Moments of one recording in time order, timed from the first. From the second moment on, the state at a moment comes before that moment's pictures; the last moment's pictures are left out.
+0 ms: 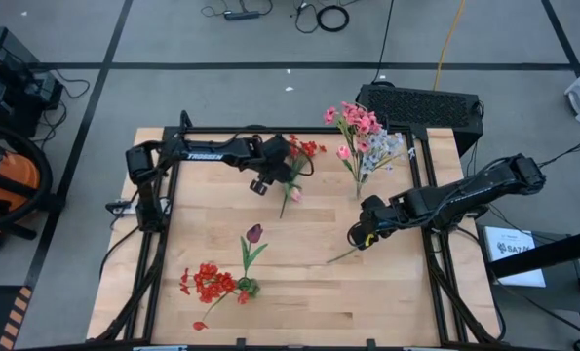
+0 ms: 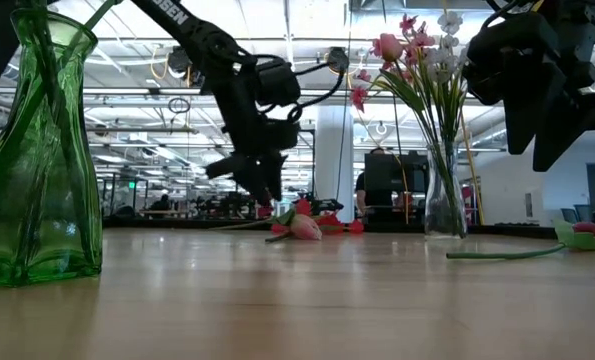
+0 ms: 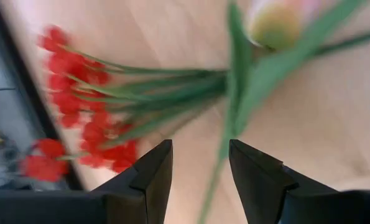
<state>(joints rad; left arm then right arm) 0.37 1.86 1.27 -0.48 -0.07 0.98 0.24 1.20 0.81 -0.83 0.03 1.30</state>
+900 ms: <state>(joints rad) 0.40 1.95 1.27 -0.55 -0.07 0.98 0.24 1.20 0.80 -0.84 0.08 1.30</state>
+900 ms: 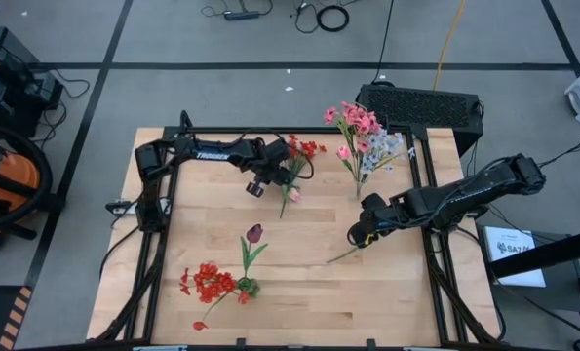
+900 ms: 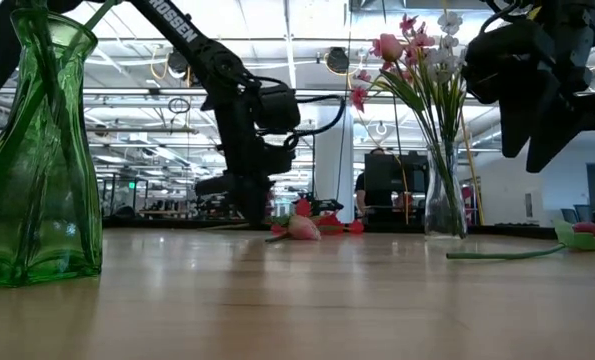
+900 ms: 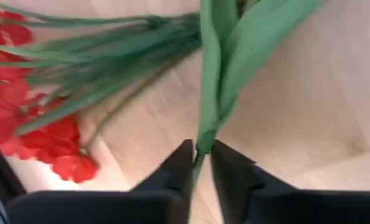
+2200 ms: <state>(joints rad) -0.03 1.69 1.47 -0.18 -0.06 0.01 0.81 0.95 0.66 -0.72 0.88 1.31</state>
